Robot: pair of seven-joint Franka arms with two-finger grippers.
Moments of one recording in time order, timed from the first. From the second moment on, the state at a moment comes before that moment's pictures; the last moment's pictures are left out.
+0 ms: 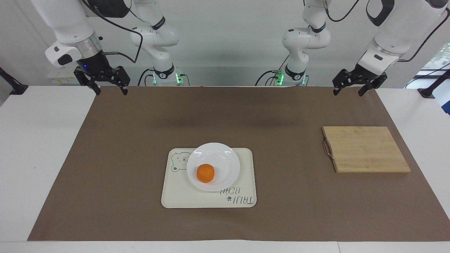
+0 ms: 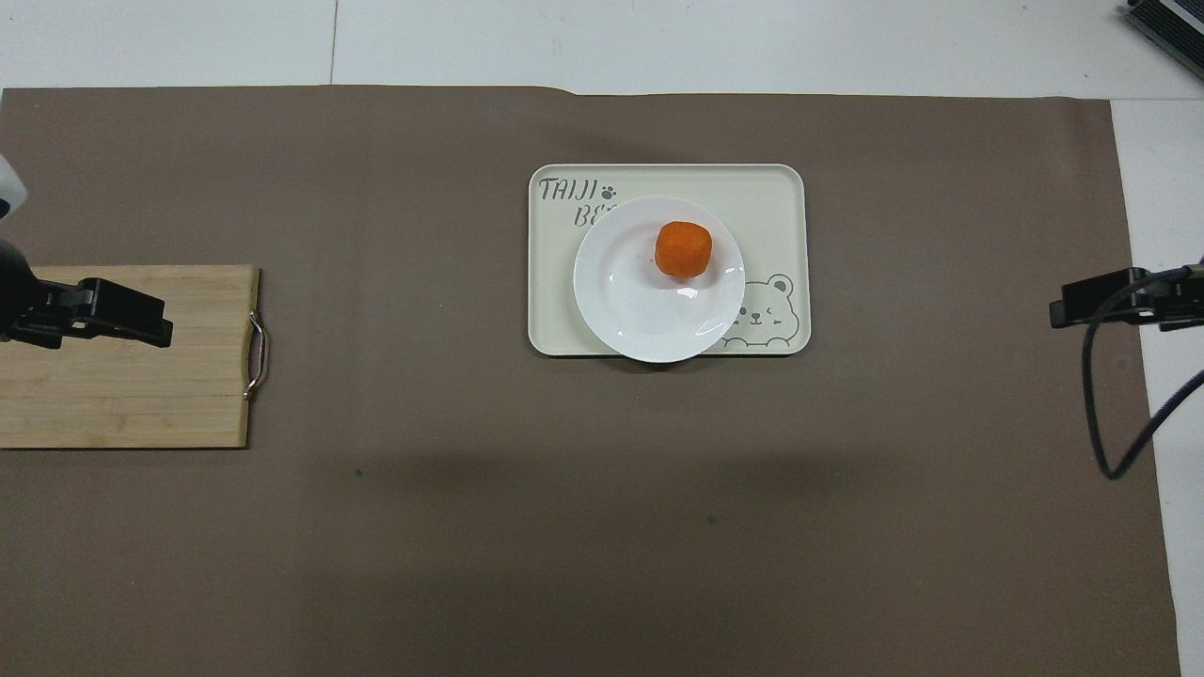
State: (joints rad) left arm -0.05 -0.01 -0.03 -1.56 -0.06 1.48 -0.02; right arm 0.05 -0.03 -0.09 -1.55 0.00 1.51 0.00
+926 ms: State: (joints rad) left arm -0.05 -0.01 -0.03 -1.56 -0.06 1.48 -0.02; right arm 0.06 -0.12 -0.08 -1.63 -0.02 1.51 0.04
